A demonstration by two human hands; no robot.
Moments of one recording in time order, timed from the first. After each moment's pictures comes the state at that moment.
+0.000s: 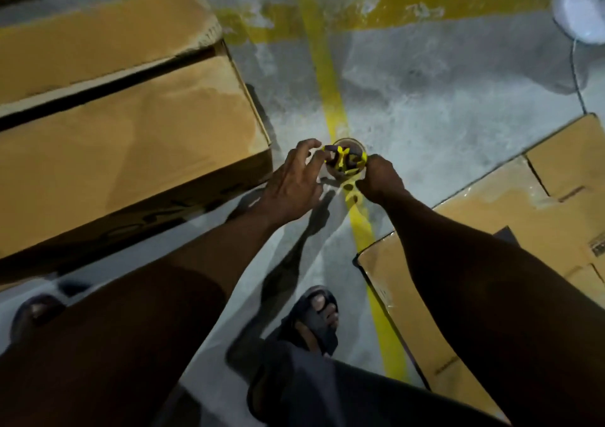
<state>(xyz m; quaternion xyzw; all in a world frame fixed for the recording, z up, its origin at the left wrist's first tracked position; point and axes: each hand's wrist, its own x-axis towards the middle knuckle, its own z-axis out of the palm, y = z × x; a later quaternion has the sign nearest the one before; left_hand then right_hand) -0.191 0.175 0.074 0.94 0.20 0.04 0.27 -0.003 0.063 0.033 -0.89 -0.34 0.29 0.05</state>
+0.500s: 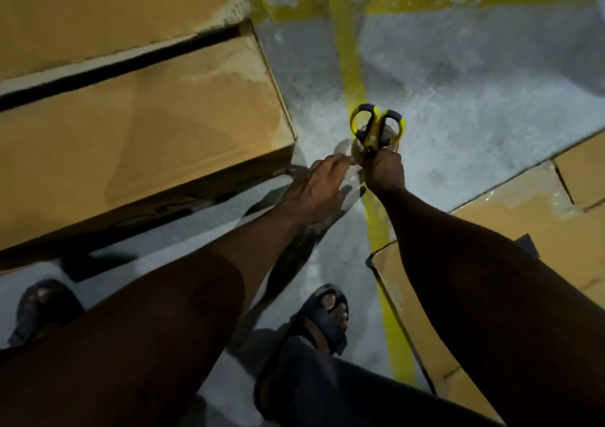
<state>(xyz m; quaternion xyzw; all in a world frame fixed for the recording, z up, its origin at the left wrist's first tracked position) -0.187 0.170 0.058 0.89 0.24 -0.05 0.37 -0.026 0.105 0.006 -0.94 -0.21 0.26 0.11</state>
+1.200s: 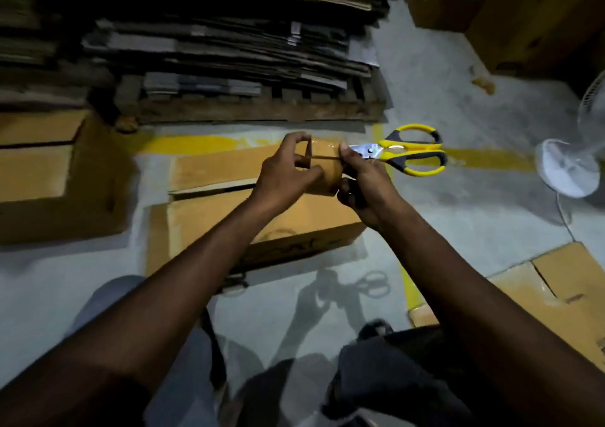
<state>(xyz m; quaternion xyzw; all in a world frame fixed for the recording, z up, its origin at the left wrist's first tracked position) -0.452 0.262 0.416 0.72 0.43 0.24 0.49 -0.319 0.191 0.423 -0.62 -0.16 0.50 0.58</state>
